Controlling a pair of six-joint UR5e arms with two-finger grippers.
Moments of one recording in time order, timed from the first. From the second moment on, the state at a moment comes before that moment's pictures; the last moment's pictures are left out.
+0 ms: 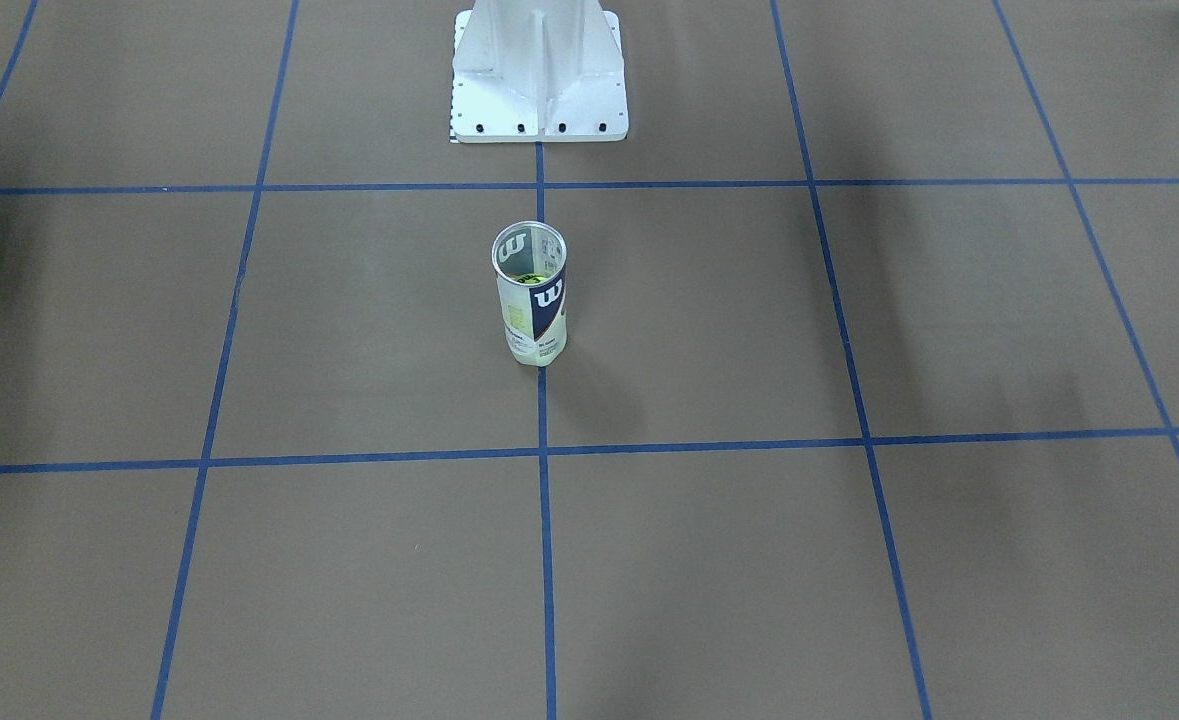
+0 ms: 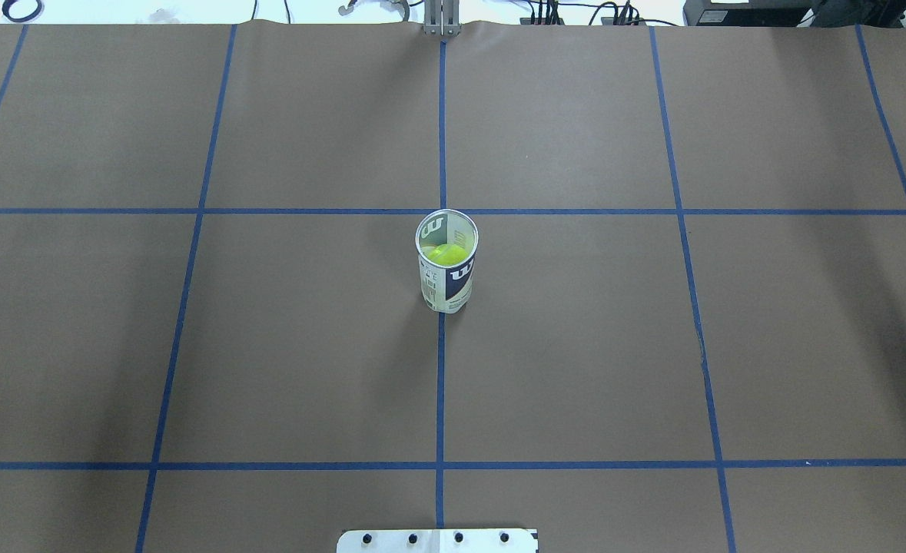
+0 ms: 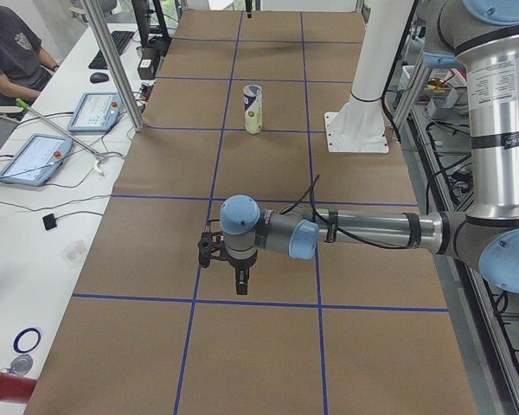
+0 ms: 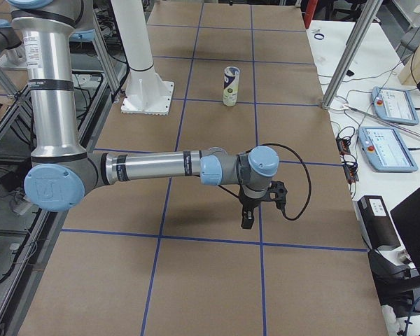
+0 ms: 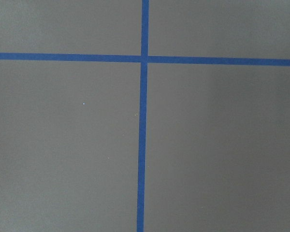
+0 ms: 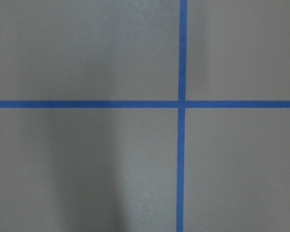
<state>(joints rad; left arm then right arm) -1.45 -1.41 -1.75 -1.75 -2.39 -0.26 1.44 -1.52 1.62 -1.61 2.31 0.14</state>
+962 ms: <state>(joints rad) -1.52 -1.40 -1.77 -1.68 -2.39 -0.20 1.48 -1.52 1.63 -1.61 2.32 0.14</state>
